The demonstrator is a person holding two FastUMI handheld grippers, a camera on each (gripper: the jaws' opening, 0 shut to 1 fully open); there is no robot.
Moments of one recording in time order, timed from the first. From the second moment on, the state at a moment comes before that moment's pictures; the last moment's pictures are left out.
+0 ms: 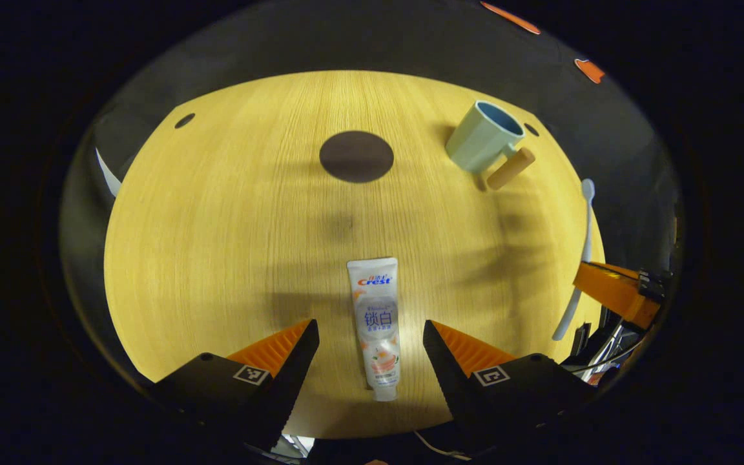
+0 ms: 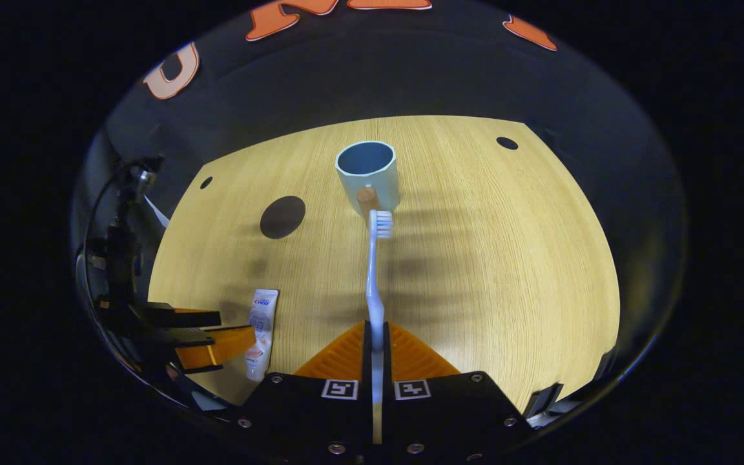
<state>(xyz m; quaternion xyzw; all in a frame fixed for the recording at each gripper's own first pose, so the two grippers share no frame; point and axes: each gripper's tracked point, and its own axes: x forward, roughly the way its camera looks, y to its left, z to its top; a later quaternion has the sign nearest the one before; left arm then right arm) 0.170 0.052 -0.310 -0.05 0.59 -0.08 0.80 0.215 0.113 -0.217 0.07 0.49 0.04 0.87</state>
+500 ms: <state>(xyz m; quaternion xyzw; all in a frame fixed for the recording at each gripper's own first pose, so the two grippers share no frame) 0.160 0.050 -0.342 -0.04 0.65 -0.09 0.75 0.214 0.115 -0.198 0.09 0.47 0.00 0.88</state>
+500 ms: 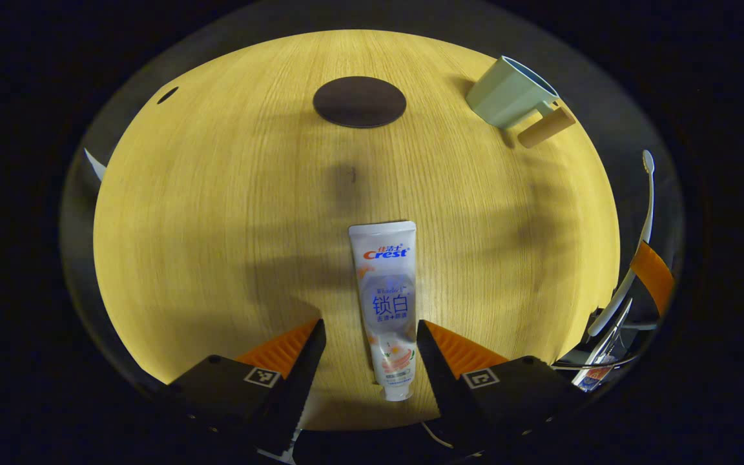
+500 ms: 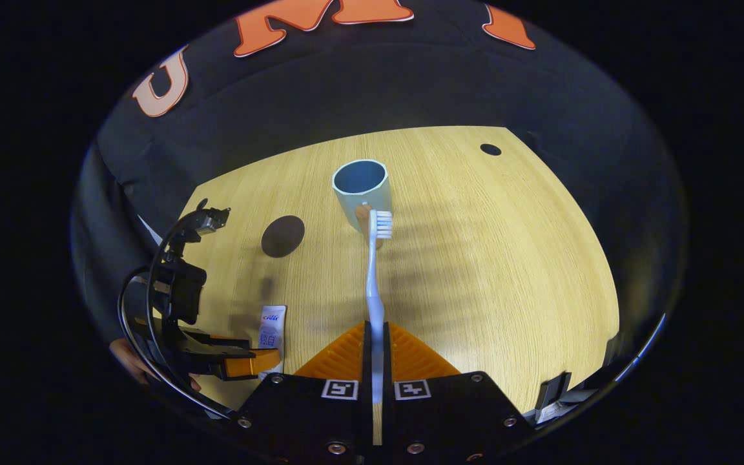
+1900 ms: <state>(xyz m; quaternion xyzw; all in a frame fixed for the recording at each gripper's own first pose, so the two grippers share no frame) 0.165 0.038 -0.294 -0.12 0.55 -0.10 0.82 0.360 0.084 -0.181 0.07 0.31 0.13 0.94</state>
